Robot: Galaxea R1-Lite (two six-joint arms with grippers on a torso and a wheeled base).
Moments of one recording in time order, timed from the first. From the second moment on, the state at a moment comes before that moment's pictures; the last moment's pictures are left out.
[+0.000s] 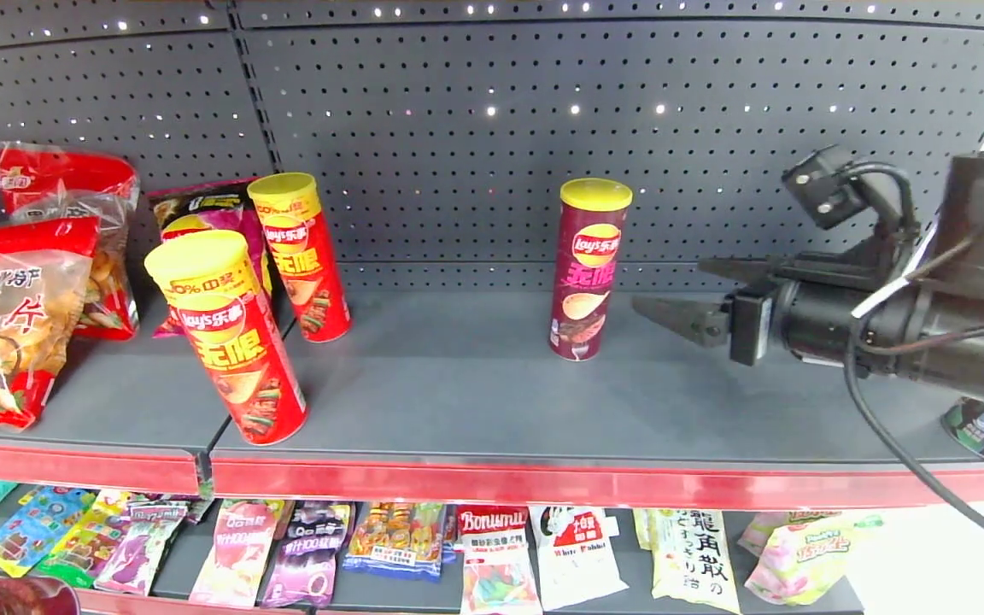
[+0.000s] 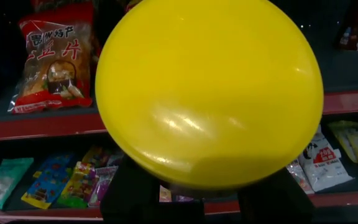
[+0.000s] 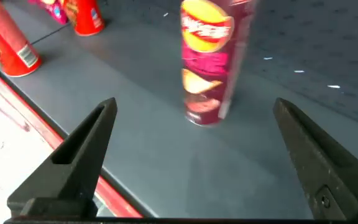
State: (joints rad) left arm -0.06 0.15 -0.44 0.26 0.02 0.10; right arm 0.46 1.52 -0.87 -0.44 0.16 -0.08
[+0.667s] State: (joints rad) left arm -0.06 0.15 -0.45 0.26 0.03 0.10; right arm 0.51 1.79 -1.11 -0.49 0.12 -0.08
